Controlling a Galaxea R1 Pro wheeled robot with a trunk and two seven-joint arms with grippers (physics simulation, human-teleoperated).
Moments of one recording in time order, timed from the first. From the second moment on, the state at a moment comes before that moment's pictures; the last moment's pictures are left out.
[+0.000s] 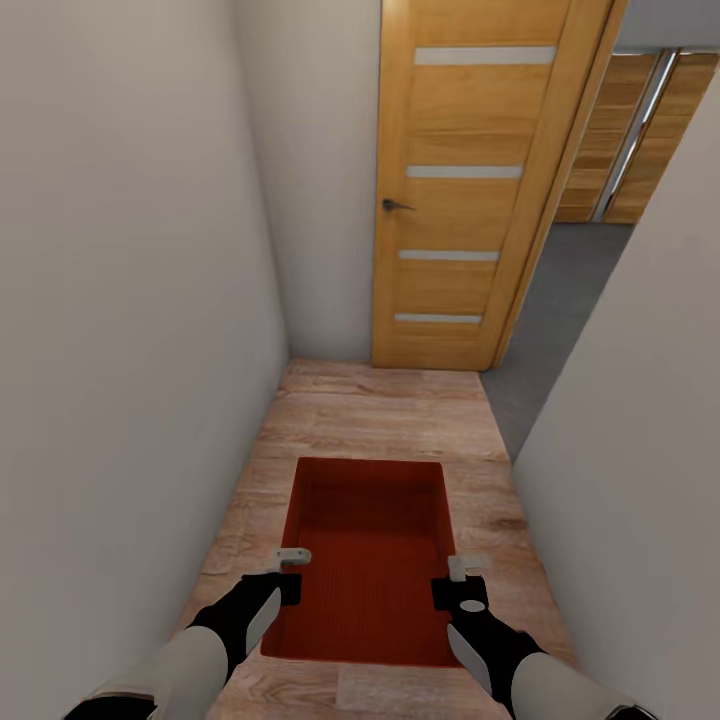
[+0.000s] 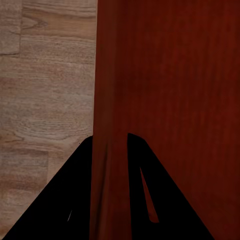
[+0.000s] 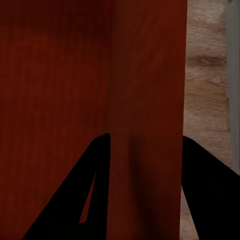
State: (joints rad) left arm -0.71 -0.13 -0.01 -0.27 0.03 0.28 0.14; right arm -0.65 0.06 0.51 -0.25 -0.39 -0.03 -0.30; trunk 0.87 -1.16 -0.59
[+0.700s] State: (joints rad) left arm -0.71 -0.13 -0.01 -0.27 0.03 0.28 0.14; right arm -0.65 0.06 0.51 -0.25 -0.39 -0.03 -0.30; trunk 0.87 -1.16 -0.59
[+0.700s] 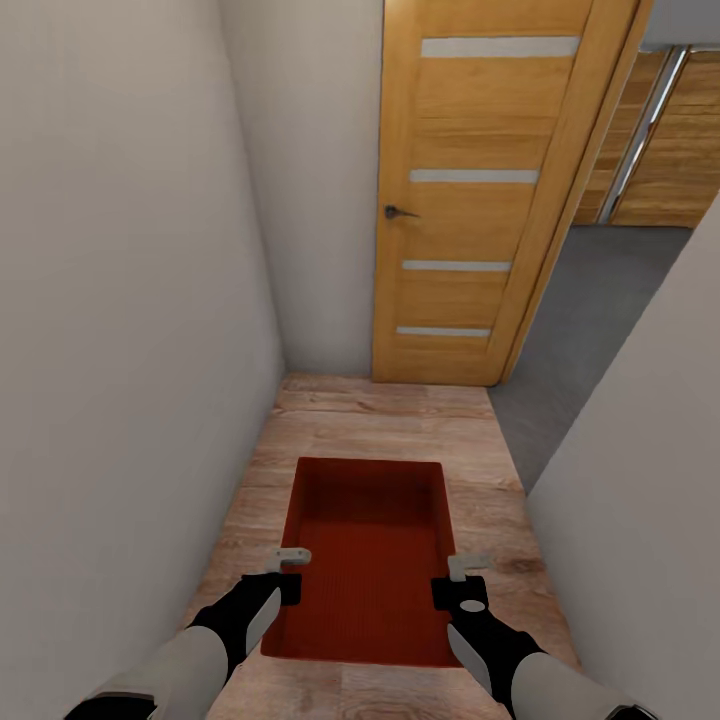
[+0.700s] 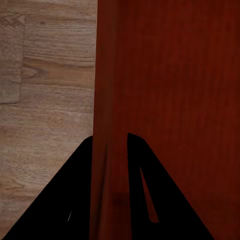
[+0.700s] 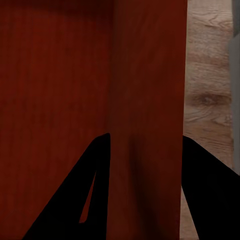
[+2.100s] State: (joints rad) left arm -0.71 -0.13 -0.01 -0.27 0.03 0.28 0.15; right arm -0.65 0.06 0.51 -0.25 -0.38 -0.04 -0.30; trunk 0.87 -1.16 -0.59
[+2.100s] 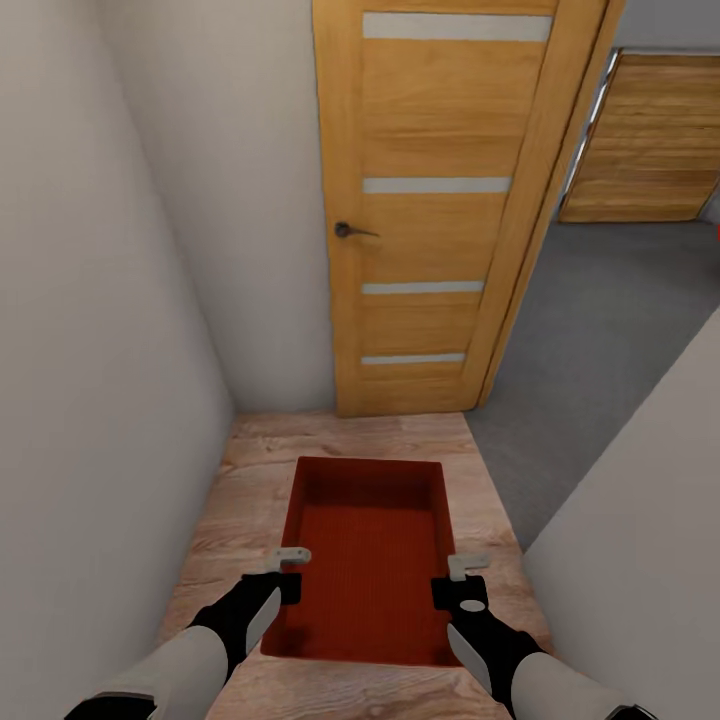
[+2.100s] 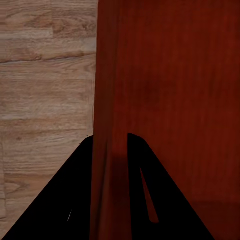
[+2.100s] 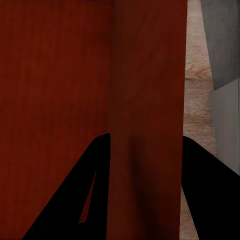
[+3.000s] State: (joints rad) left arm -0.70 -0.13 -0.01 -0.27 0.03 0.28 0.14; right arm -0.65 0.06 0.50 -0.25 -0.38 -0.04 -0.30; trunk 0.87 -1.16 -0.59
